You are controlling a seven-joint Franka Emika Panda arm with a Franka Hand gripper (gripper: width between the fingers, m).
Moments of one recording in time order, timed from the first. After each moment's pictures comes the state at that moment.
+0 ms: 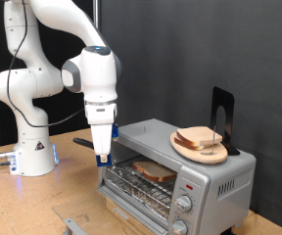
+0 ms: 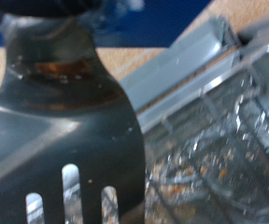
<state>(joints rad) 0.07 -0.22 0.01 -2.65 0.06 2.48 -0.19</state>
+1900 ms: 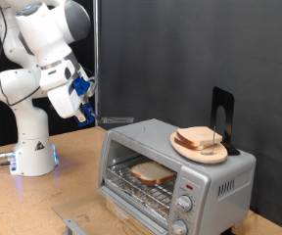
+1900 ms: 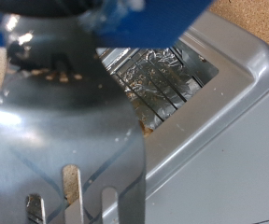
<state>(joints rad) 0.06 -0.54 -0.21 -2.64 0.39 2.15 -0.37</state>
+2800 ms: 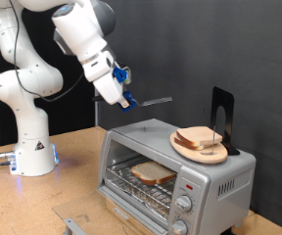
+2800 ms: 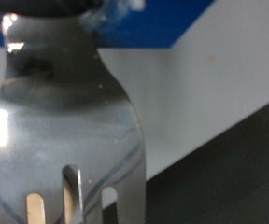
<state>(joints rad) 0.23 -0.56 0.00 -2.68 0.68 2.38 -0.32</state>
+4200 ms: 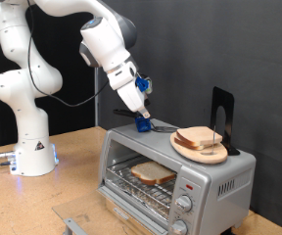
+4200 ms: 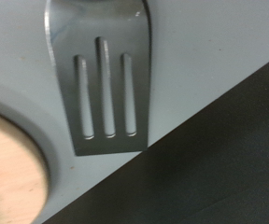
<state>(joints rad) 0.26 -0.44 0.12 -2.65 0.78 2.58 -0.28</state>
